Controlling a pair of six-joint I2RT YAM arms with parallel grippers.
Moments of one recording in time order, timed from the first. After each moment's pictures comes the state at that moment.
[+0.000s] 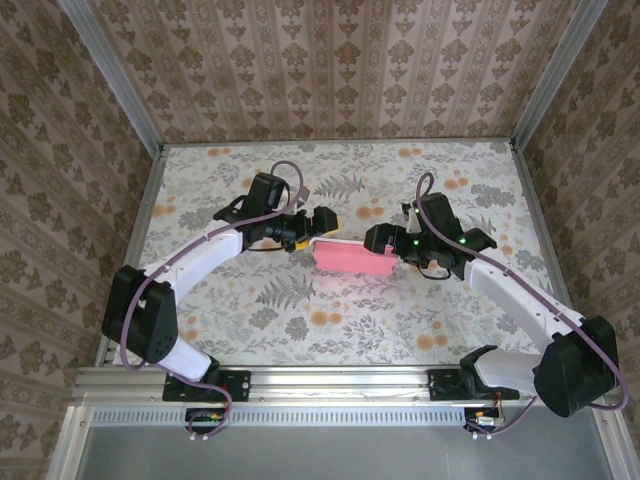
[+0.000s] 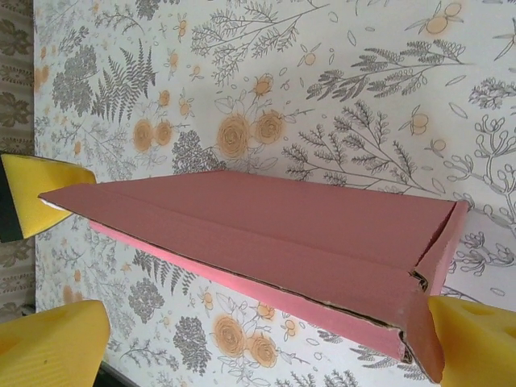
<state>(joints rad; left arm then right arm) -0.56 1.53 1.11 -0.39 0.64 -0.74 0.40 1.22 0.93 -0.56 -0.30 0.67</state>
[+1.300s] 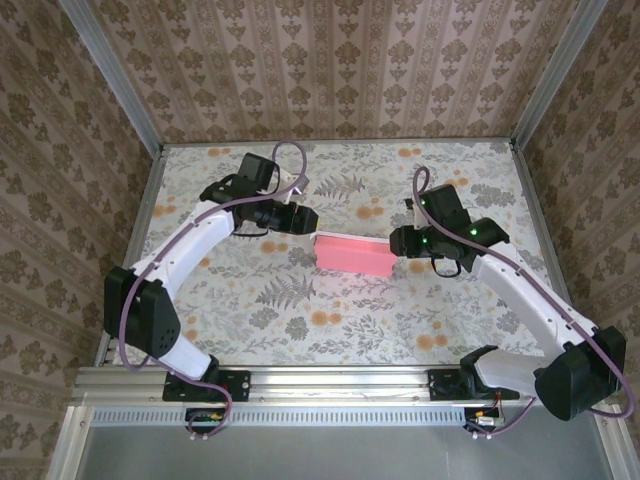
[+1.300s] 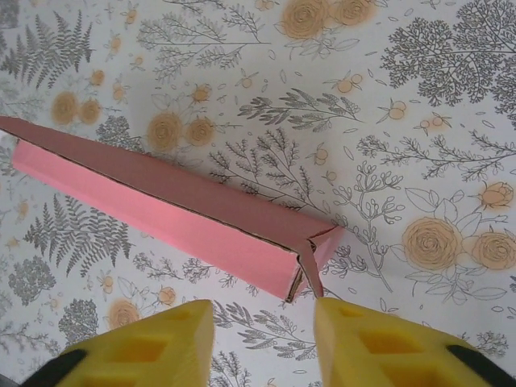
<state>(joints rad) -0.50 1.56 1.35 -0.77 0.56 -0.15 0.38 1.21 1.07 -0.80 -0.13 0.34</state>
